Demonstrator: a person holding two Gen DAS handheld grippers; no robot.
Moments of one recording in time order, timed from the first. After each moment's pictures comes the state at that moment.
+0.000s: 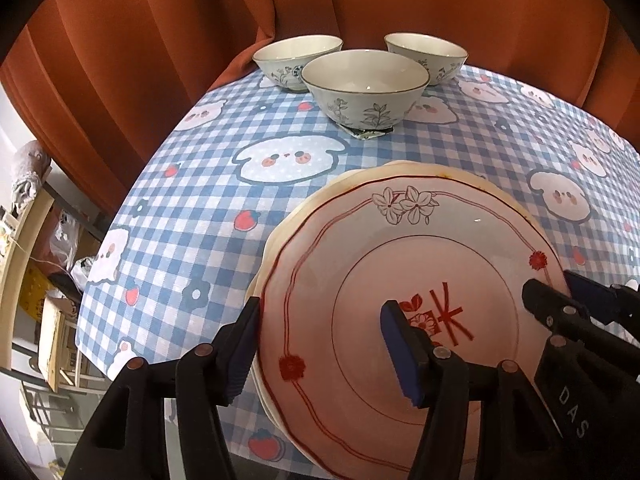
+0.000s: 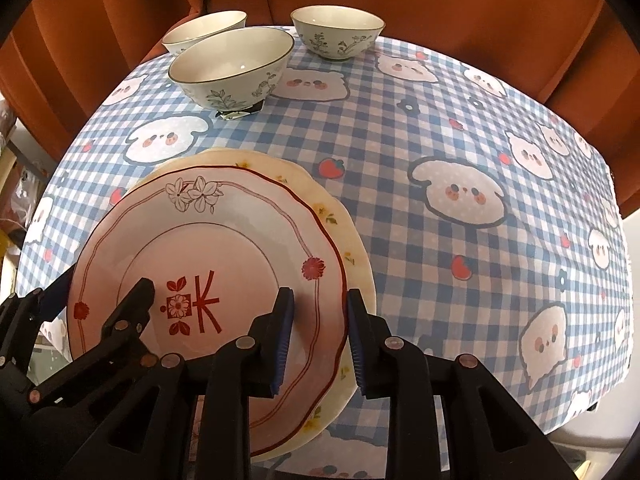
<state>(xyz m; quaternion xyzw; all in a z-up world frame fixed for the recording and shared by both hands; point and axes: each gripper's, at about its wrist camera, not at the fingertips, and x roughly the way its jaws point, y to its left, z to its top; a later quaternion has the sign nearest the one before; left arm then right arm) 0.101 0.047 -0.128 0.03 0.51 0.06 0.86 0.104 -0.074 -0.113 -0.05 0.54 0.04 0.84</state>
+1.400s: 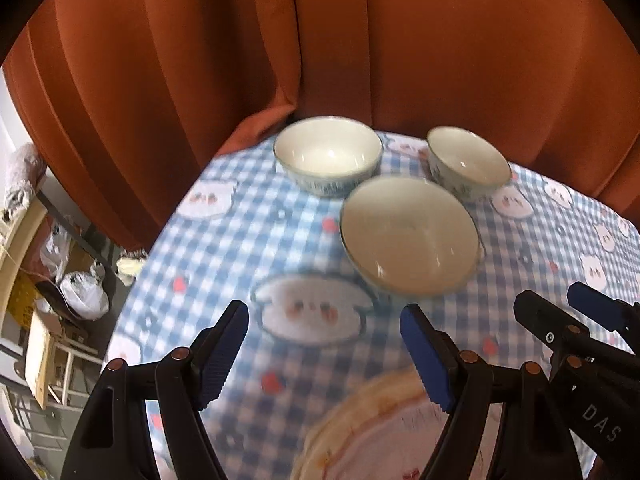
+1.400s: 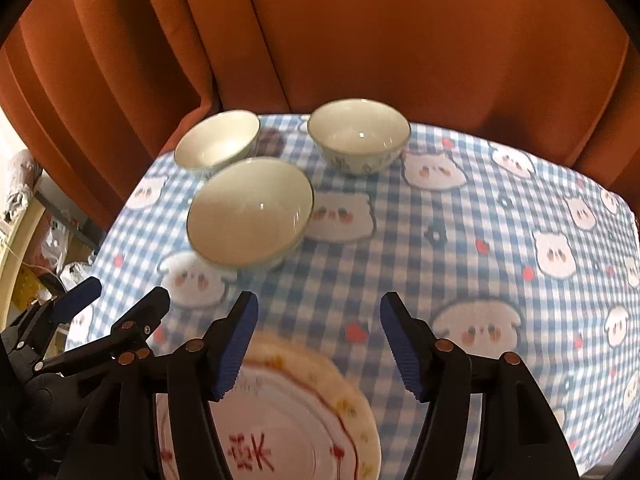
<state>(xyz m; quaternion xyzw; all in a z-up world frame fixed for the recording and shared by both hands) 0.223 0.092 -0.065 -0.01 0.47 0.07 0.88 0.218 -0.066 -0.041 0.01 0.47 0.10 0.88</state>
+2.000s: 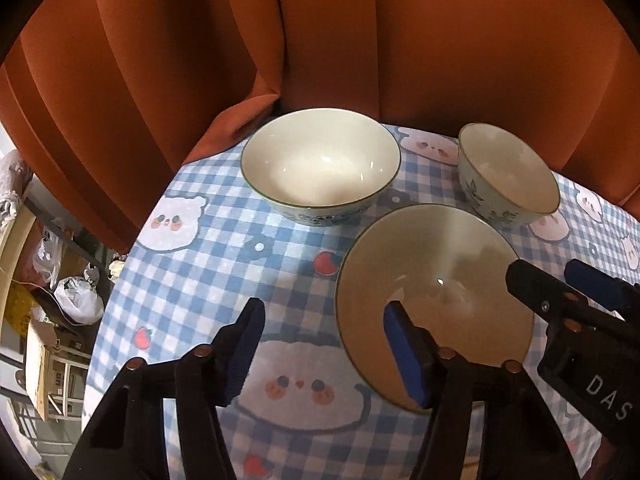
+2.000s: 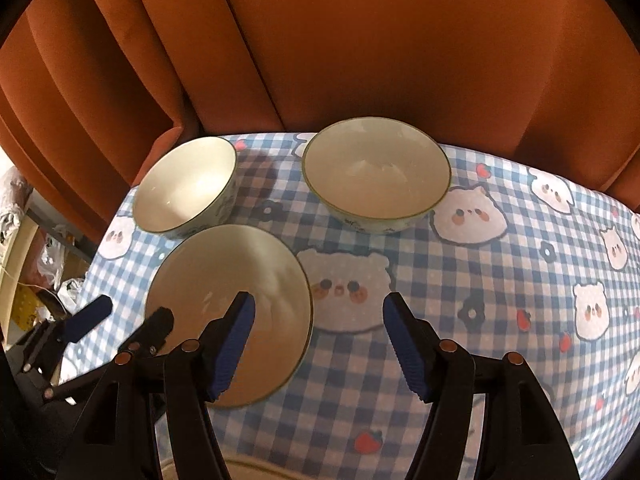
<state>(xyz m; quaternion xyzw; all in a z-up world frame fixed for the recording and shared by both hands) 0.307 0.095 -0.111 -0.01 0.50 0.06 0.86 0.316 -0.055 -0.077 0.02 0.48 0.10 0.87</state>
